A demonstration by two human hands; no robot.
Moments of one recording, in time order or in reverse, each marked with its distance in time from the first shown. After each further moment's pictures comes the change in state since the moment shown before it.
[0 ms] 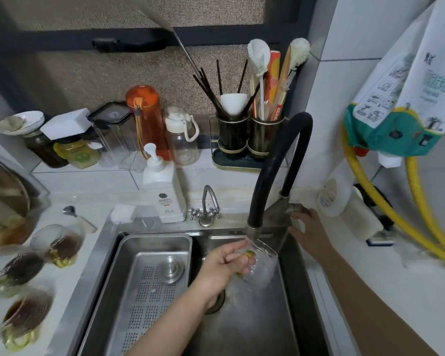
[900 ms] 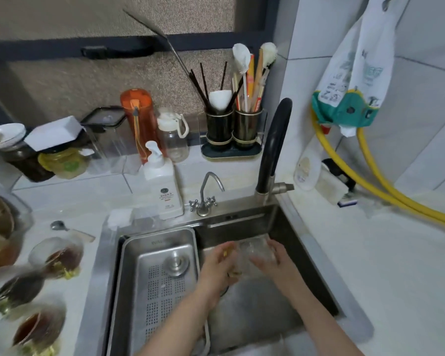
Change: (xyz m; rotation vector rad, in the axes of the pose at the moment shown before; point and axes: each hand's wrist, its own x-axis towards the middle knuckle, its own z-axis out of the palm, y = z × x) left_hand -0.068 -0.015 -0.048 0.018 -0.029 -0.122; right_hand -0.186 -0.092 0.074 0.518 0.003 0.193
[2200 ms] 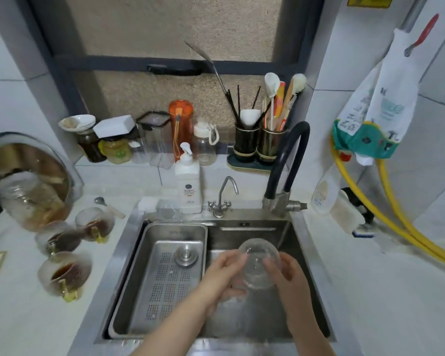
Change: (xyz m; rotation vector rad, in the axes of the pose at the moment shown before) left_hand -0.059 -0.008 0.024 -0.039 0.031 0.045; right_hand -0.055 -0.013 -0.021 0.225 0.076 -0.091
